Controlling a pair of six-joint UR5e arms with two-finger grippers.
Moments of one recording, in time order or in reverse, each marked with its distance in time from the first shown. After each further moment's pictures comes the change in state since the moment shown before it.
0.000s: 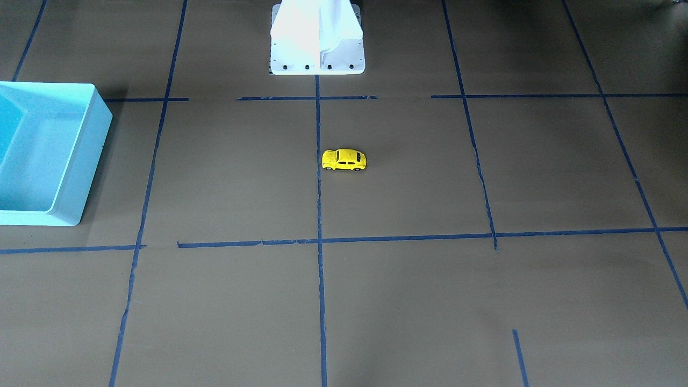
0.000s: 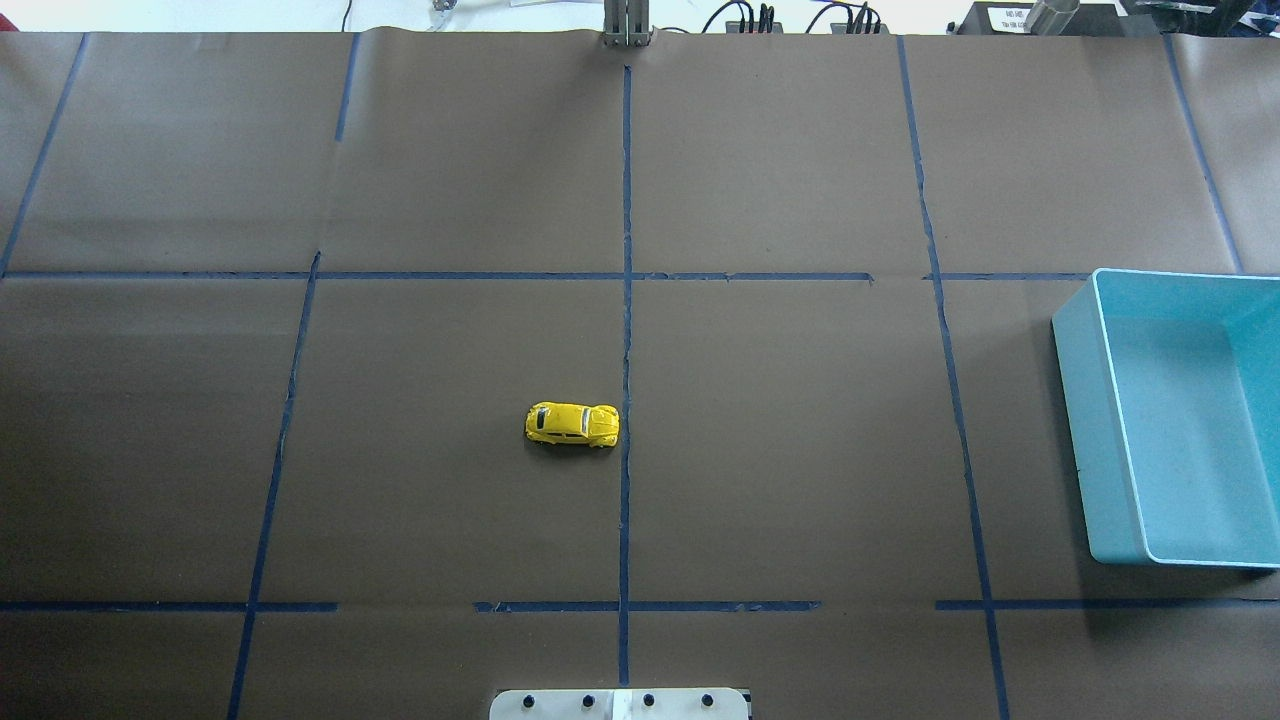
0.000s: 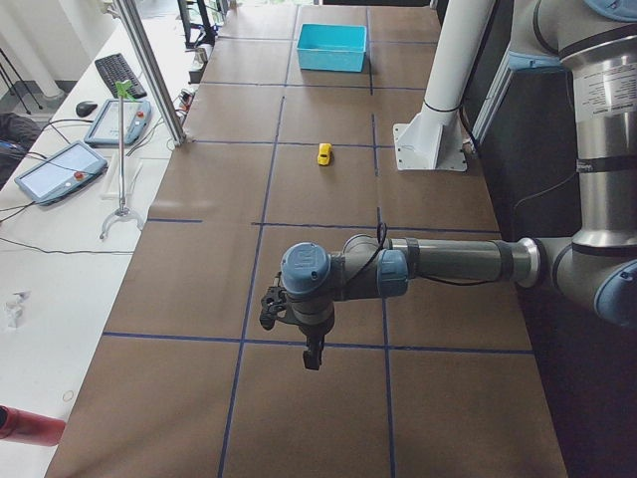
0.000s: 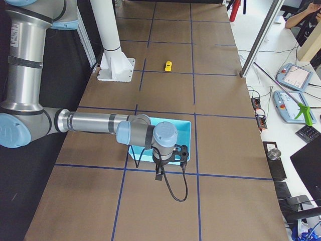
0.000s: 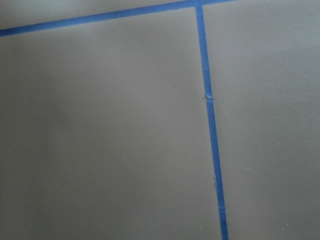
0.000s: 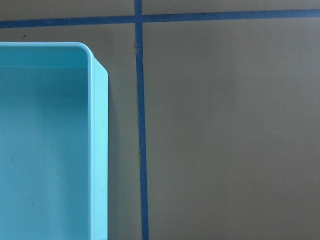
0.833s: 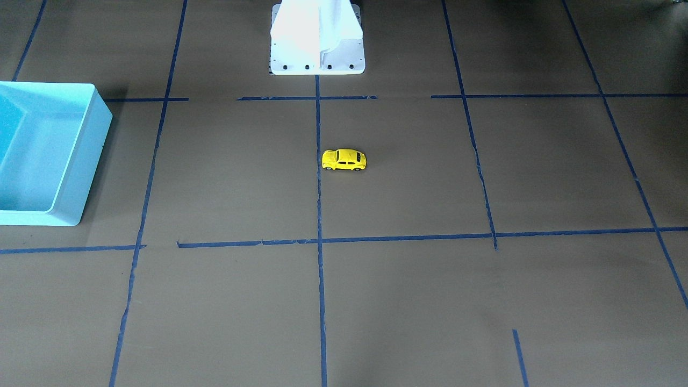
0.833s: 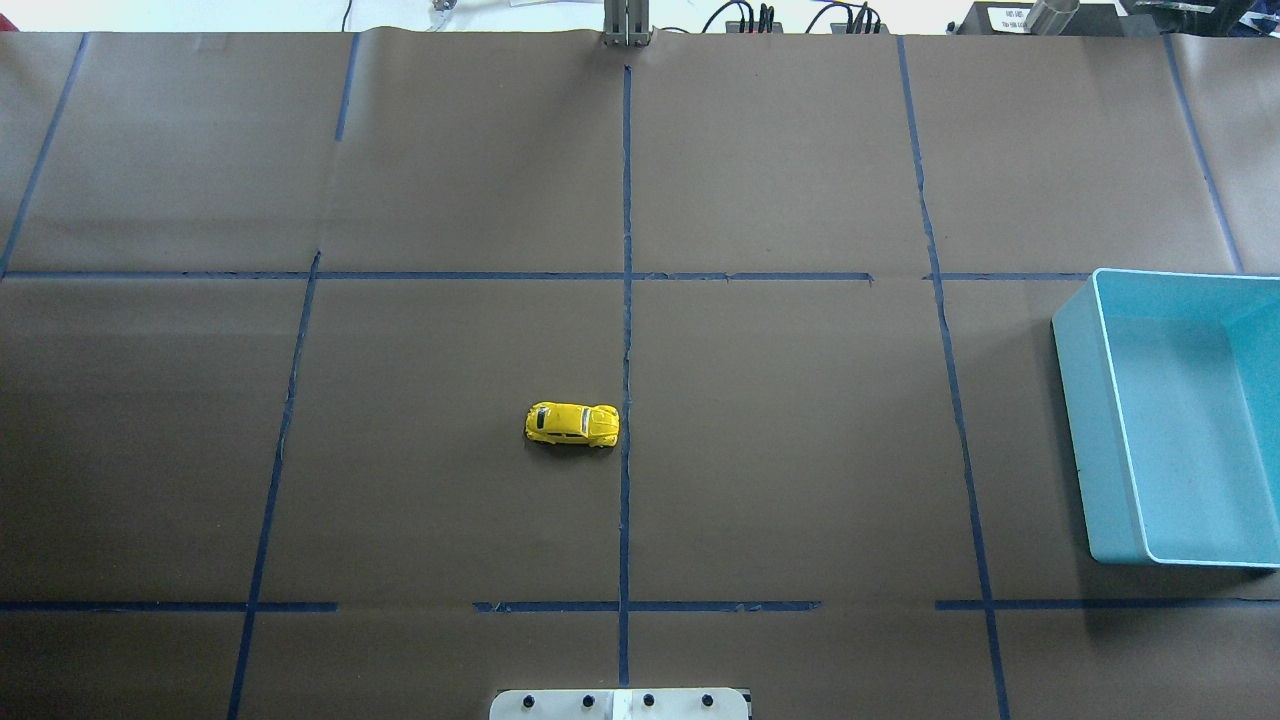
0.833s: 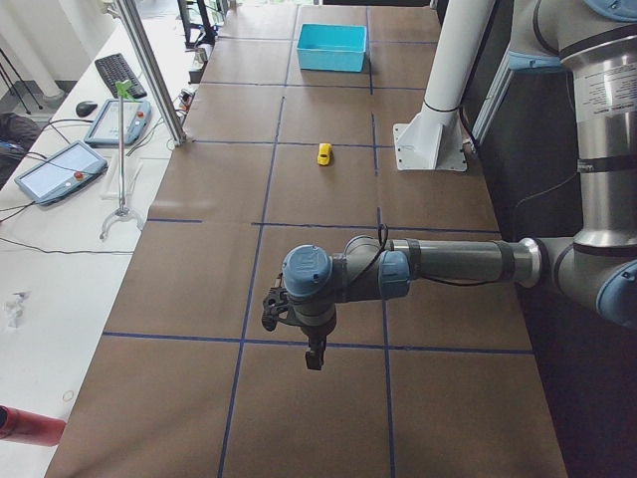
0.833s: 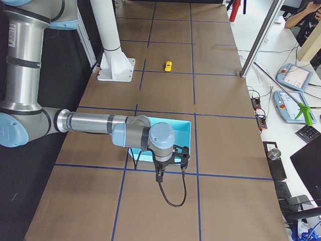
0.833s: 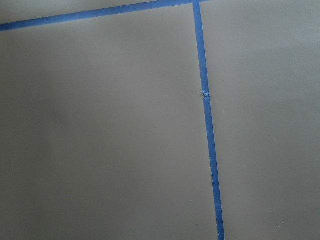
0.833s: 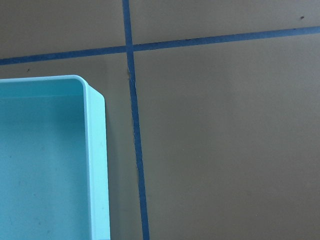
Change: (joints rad) left arm -0.001 0.015 0.010 0.002 -0.031 -0.001; right arm 0.047 -0.002 -0.005 0.052 0.022 0.056
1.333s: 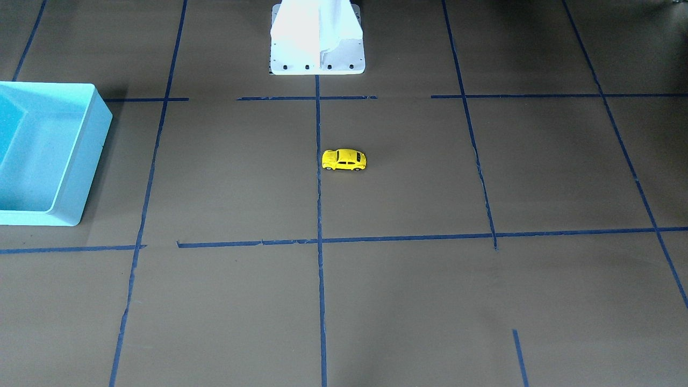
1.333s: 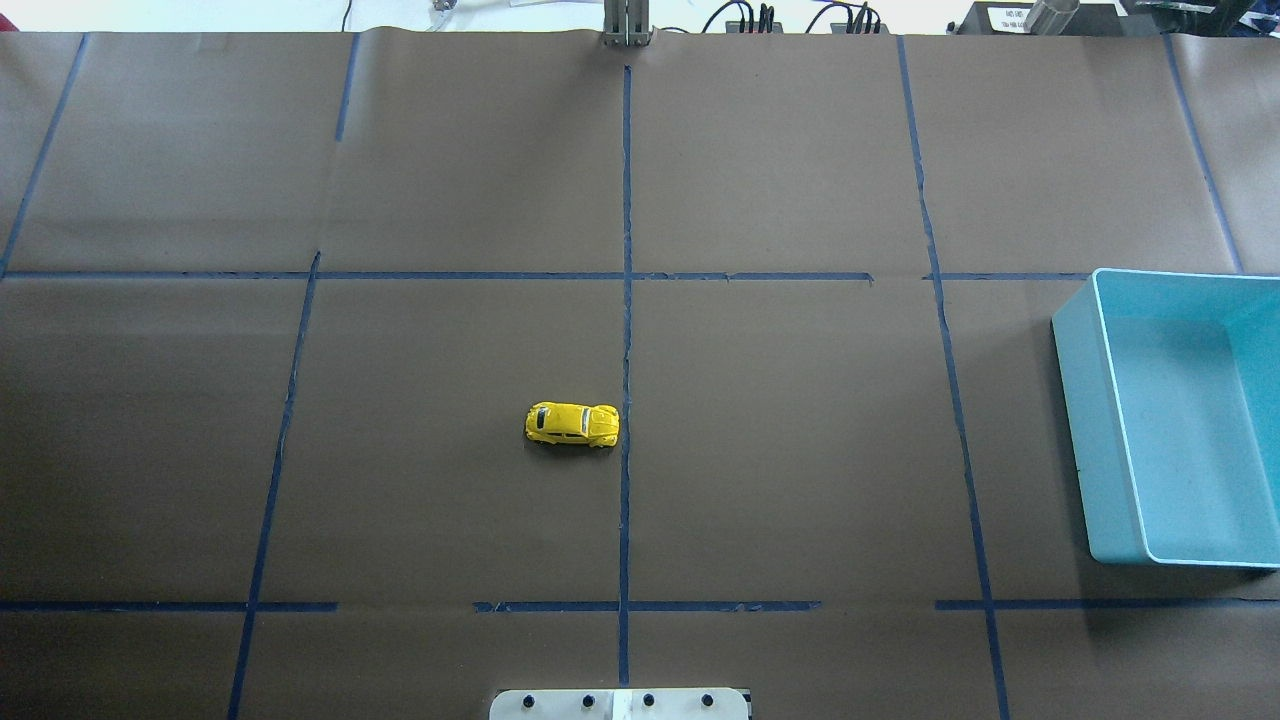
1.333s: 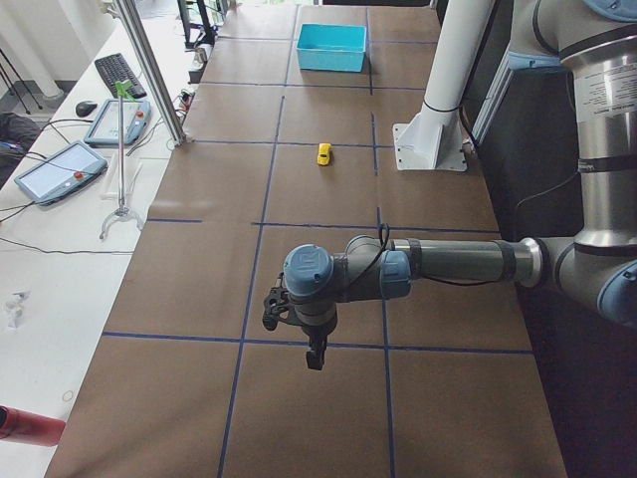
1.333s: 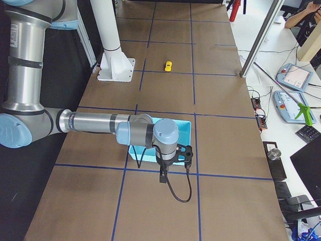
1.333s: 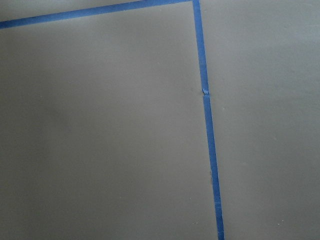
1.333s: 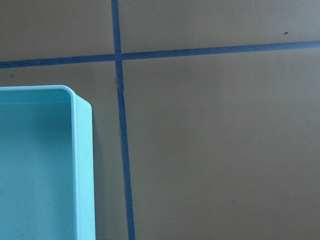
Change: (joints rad) left arm 0.000 0.001 0.000 0.000 0.000 0.000; right arm -0.006 0.016 -0.005 0.017 -0.050 0.027
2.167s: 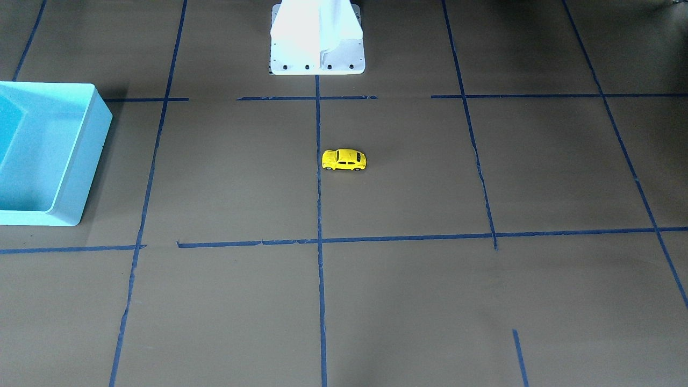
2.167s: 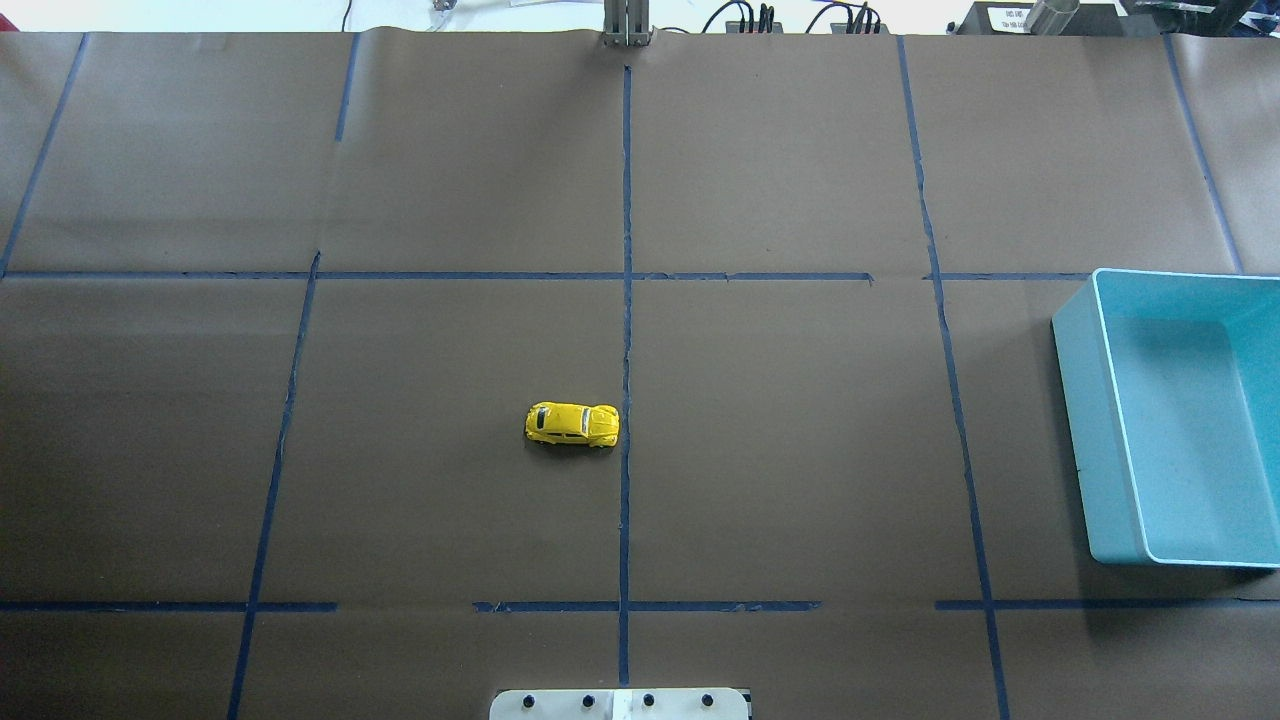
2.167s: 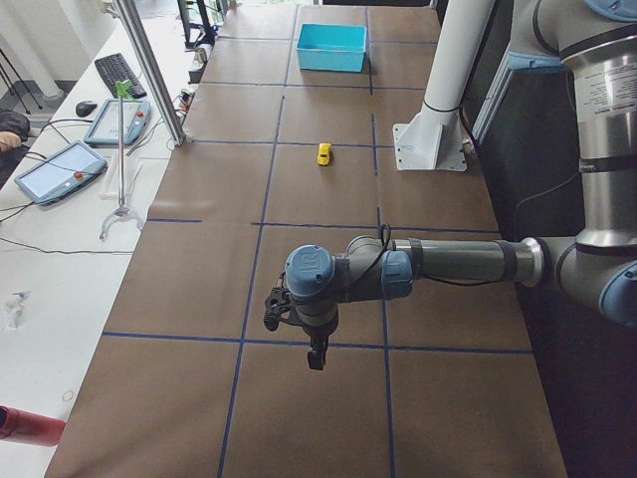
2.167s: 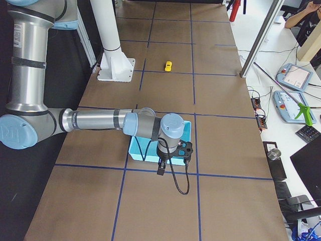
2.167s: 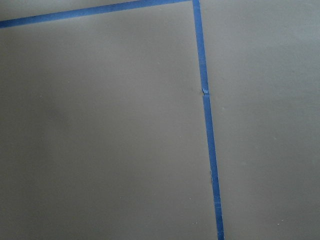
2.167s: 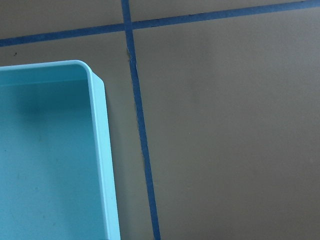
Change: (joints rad) left arm -0.001 0.008 -0.007 -0.001 -0.002 0.001; right arm -0.067 0.028 0.041 -0.162 -0.009 0.044
